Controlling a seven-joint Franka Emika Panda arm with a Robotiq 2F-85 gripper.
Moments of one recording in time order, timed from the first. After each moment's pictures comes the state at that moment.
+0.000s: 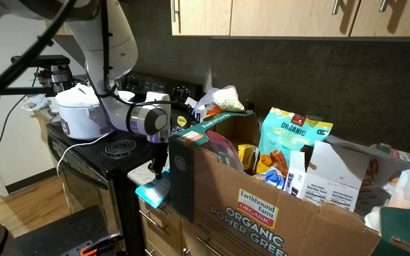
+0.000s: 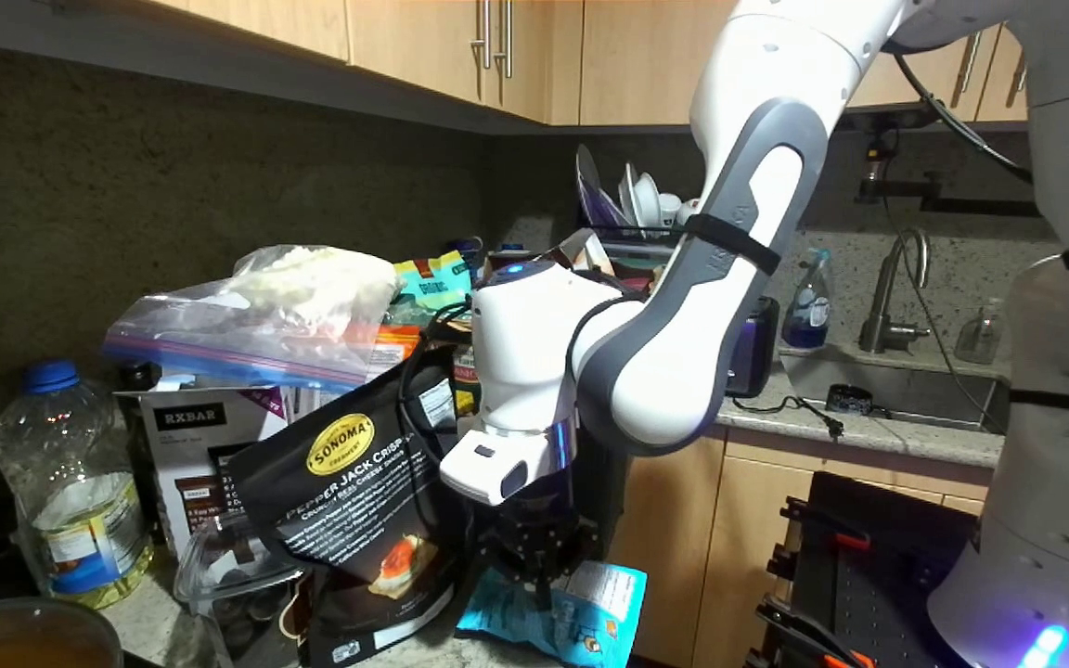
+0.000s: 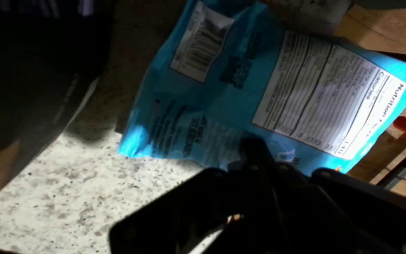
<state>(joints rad) 0.19 0.32 0.27 -2.38 -0.16 2.61 -1.64</state>
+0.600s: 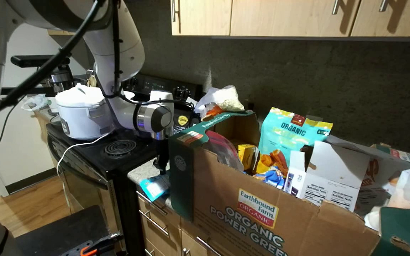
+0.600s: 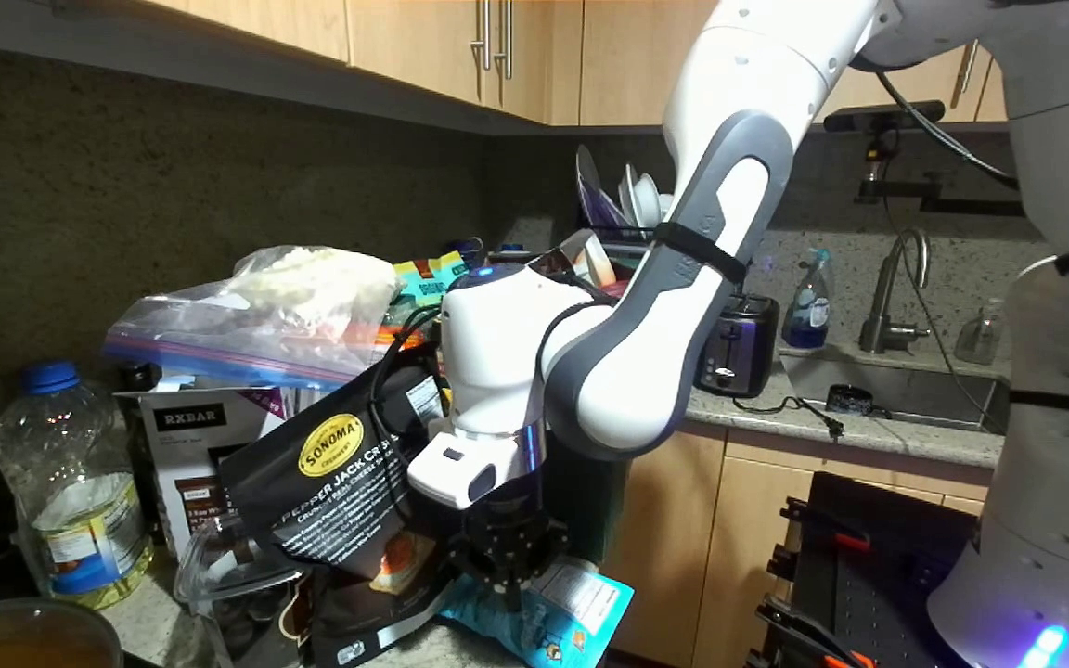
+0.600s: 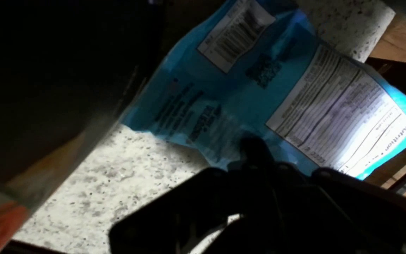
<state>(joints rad) 0.20 0.39 0.28 -2.29 -0.20 2.60 -1.64</state>
